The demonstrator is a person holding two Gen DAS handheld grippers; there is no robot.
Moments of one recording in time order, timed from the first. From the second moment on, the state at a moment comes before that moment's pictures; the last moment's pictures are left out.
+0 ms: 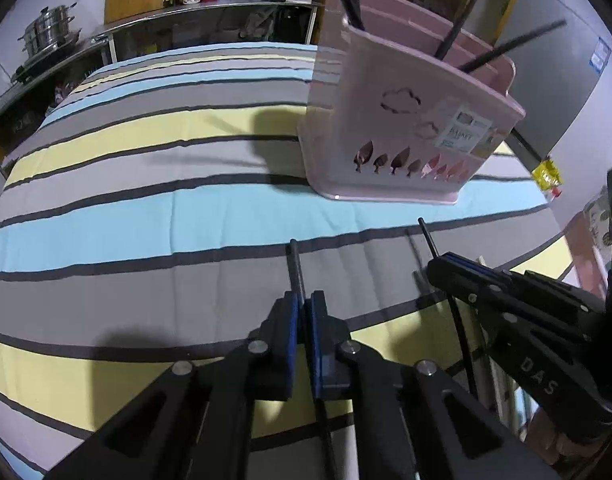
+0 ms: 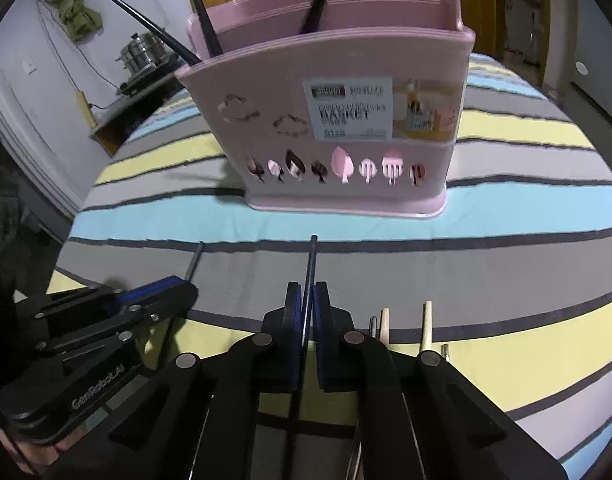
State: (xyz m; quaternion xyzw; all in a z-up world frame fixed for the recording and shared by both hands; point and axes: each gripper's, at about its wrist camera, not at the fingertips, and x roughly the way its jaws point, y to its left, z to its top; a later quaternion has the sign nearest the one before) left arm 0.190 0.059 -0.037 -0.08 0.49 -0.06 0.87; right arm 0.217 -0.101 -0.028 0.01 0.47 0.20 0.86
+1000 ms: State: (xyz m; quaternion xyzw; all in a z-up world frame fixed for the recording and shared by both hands) left arm 0.155 0.079 0.117 -0.08 0.35 -0.10 0.93; right arm 0.174 -0.123 0.113 0.02 0.32 0.24 0.92
